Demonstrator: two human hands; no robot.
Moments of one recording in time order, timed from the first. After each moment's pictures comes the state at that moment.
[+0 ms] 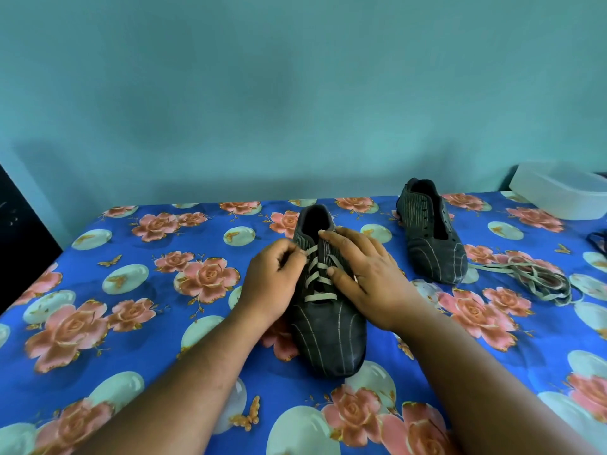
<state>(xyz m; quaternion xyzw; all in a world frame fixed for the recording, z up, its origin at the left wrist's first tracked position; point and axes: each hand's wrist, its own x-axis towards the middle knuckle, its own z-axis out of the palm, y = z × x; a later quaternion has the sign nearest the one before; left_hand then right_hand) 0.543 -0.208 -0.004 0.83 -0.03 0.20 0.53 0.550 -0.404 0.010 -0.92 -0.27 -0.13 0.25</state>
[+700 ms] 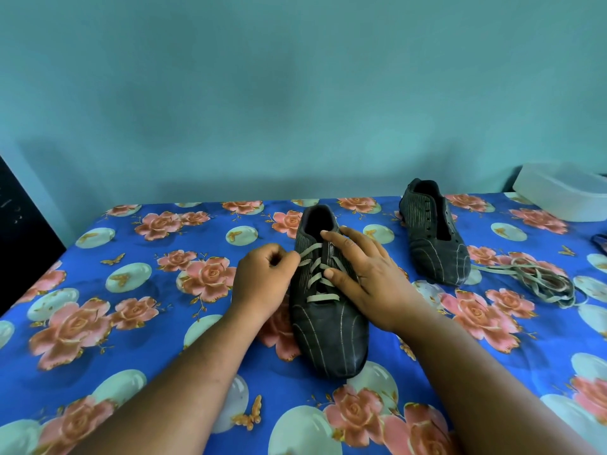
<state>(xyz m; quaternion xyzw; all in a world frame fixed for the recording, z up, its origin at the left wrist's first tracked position) 0.544 -0.197 -0.005 0.84 0.04 0.20 0.51 0.546 -0.402 0.012 -0.92 -0.26 -0.11 0.27</state>
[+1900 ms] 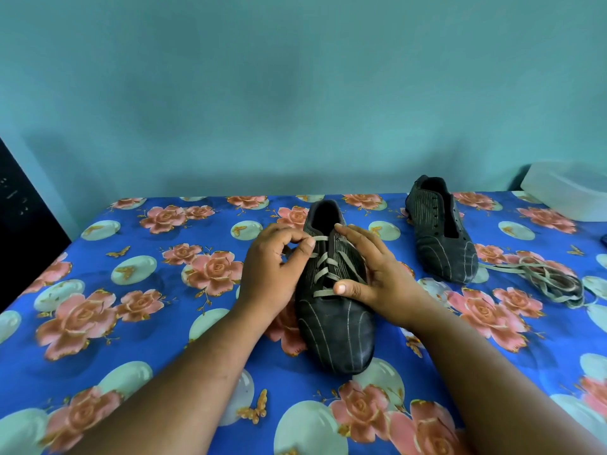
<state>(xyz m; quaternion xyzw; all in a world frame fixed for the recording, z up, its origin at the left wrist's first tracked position) 0.545 -0.196 -0.005 0.81 -0.10 0.32 0.47 0.554 -0.409 0.003 -0.88 -0.27 -0.05 0.39</state>
